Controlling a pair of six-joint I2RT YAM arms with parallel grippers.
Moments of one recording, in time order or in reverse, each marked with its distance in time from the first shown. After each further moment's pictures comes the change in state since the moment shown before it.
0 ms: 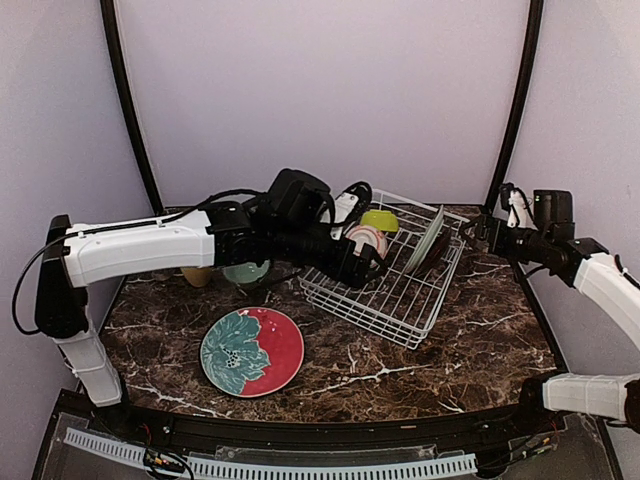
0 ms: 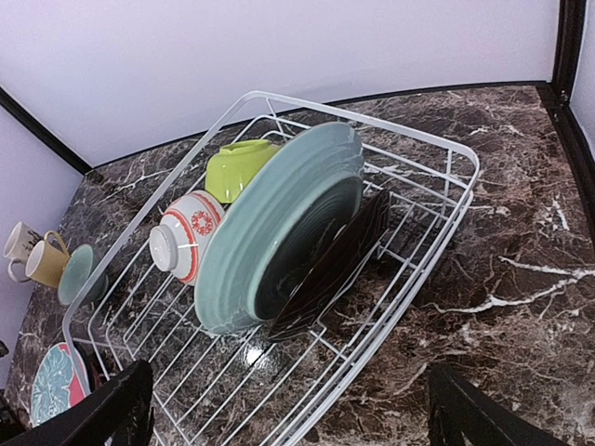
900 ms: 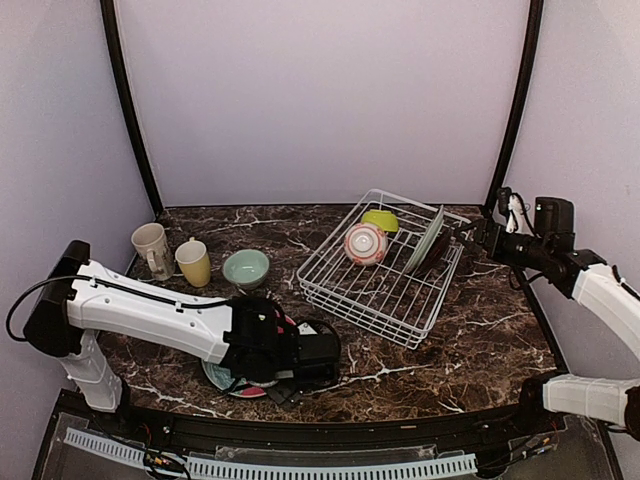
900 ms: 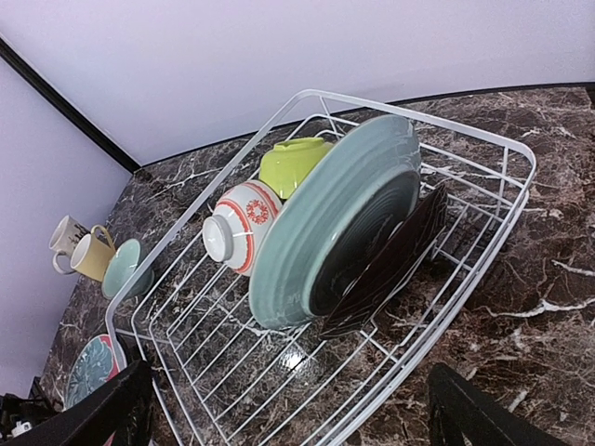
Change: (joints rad) left arm -0.377 0.040 -0.231 -0.718 -0.547 -0.378; right arm 0.000 -0.041 -0.083 0.113 -0.124 0.060
